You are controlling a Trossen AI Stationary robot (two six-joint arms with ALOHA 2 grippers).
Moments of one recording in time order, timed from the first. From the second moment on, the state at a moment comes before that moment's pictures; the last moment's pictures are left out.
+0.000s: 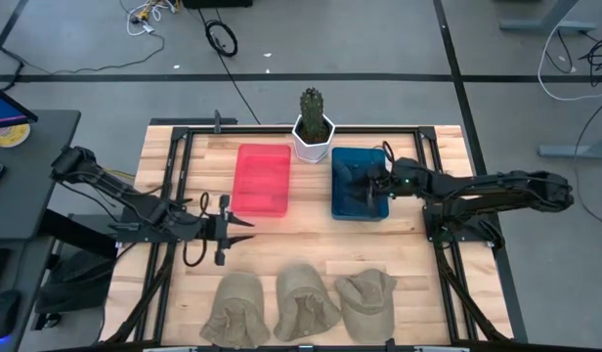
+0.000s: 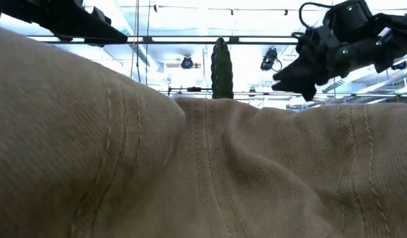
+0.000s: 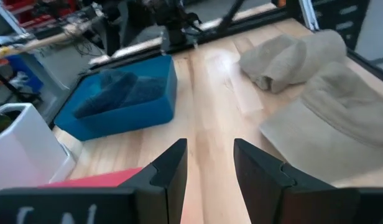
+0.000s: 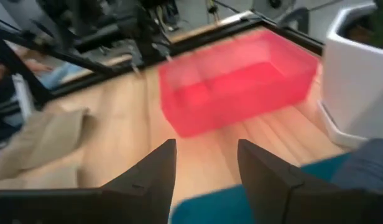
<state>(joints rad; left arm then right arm) -0.49 0.88 0.45 0.07 -0.51 0.09 -0.25 1.01 0.35 0.36 -0.17 0.24</state>
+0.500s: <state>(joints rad) -0.45 0.53 0.15 0.31 -0.46 0.12 -0.06 1.00 0.35 0.59 -0.18 0.28</state>
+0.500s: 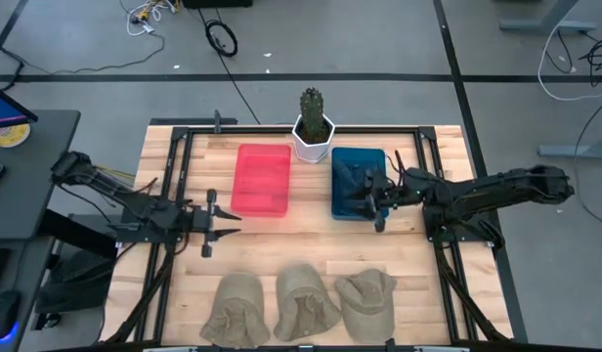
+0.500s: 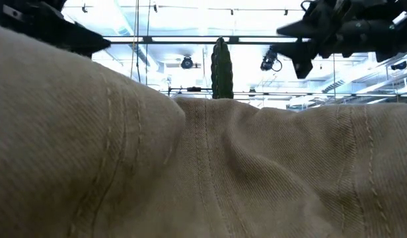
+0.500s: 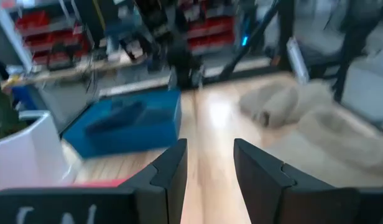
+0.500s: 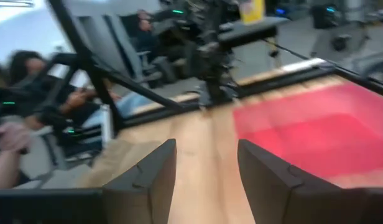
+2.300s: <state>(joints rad) -0.37 0.19 0.01 0.26 -0.20 0.09 0.91 1.57 1.45 -0.91 0.14 0.87</state>
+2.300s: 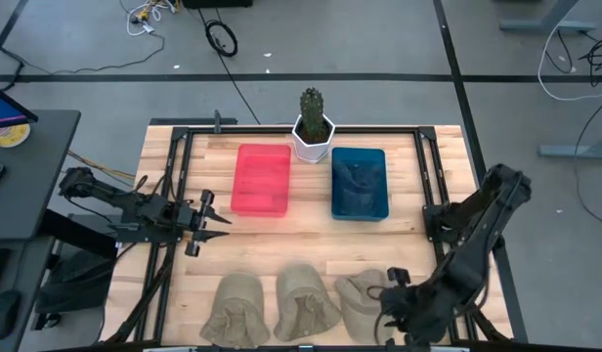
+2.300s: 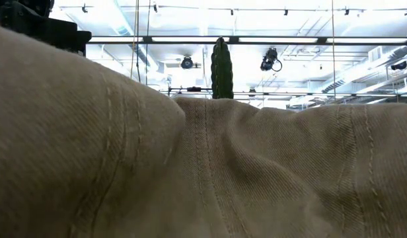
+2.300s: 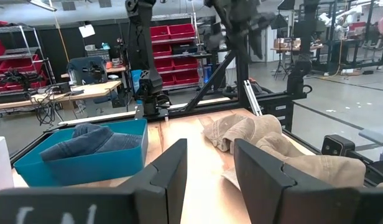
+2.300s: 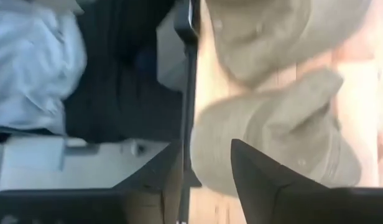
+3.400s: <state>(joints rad) -0.37 0.19 0.01 0.26 -0.20 0.10 0.79 1.81 1.13 -0.62 0.06 0.73</state>
